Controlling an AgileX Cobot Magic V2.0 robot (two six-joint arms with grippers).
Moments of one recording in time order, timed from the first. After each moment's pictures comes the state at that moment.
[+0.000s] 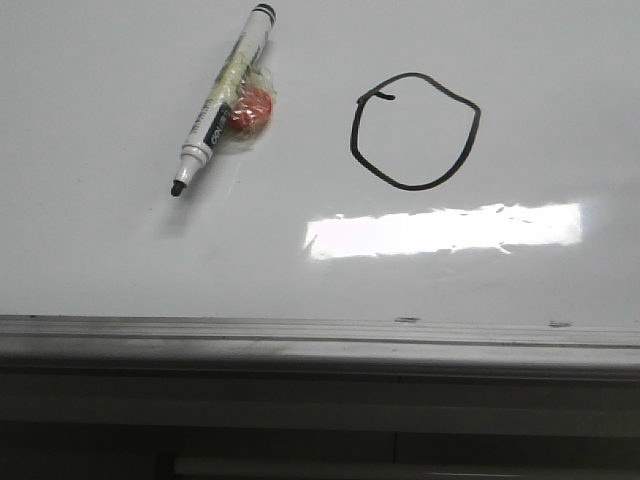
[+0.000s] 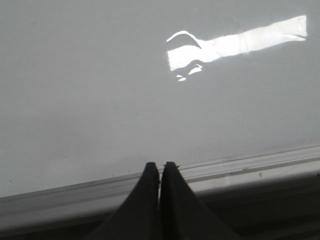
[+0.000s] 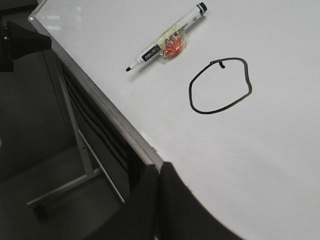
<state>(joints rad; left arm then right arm) -0.15 0.05 0.00 0.05 0.31 0.07 1.27 0.23 -0.48 -0.56 0.73 0.49</state>
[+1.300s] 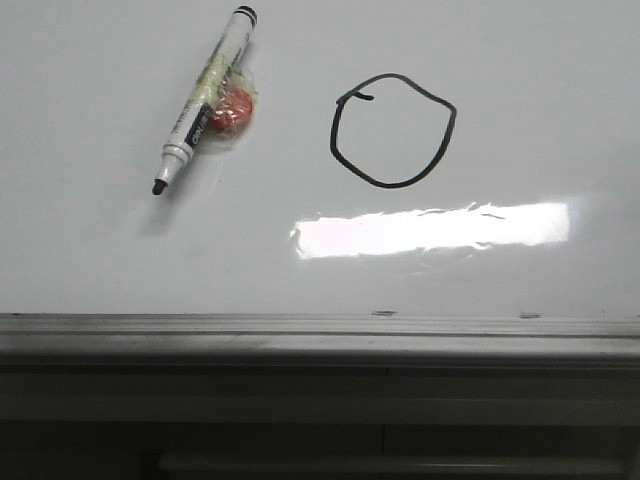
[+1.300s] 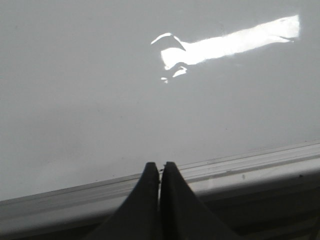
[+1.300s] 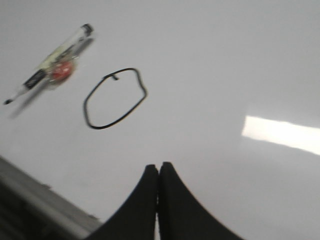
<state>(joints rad) -0.15 0.05 0.00 0.05 0.31 0.07 0.48 0.23 -0.08 -0.31 -0.04 0.24</state>
